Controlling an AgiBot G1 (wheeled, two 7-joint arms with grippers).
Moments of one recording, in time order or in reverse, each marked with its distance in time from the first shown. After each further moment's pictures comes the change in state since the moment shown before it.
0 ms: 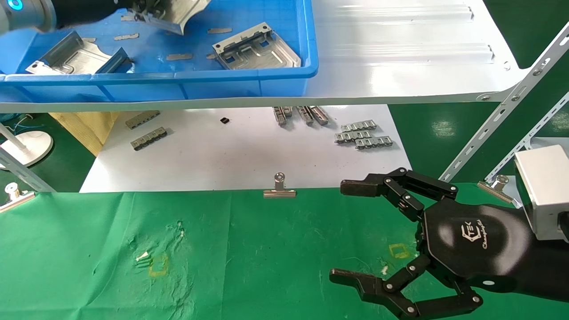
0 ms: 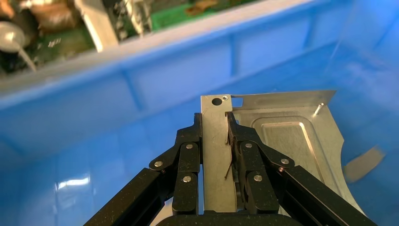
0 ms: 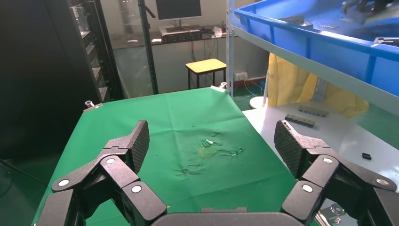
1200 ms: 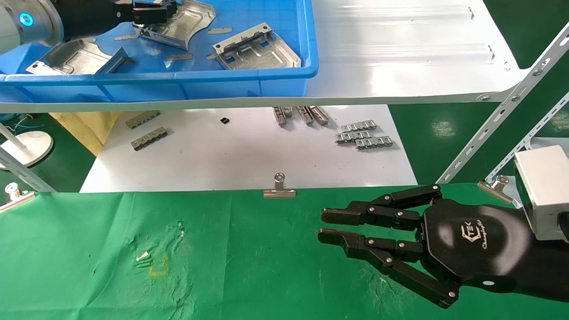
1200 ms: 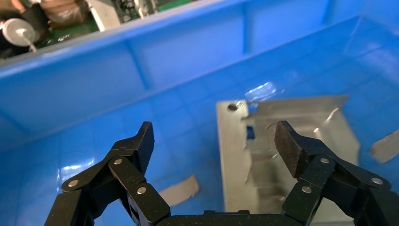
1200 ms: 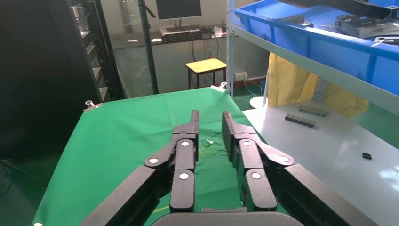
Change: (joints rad) left arm 0.046 0.014 -0.003 -0.010 -0.004 -0.087 0.021; right arm 0.000 0.000 0.000 0.000 0.000 0.000 0.000
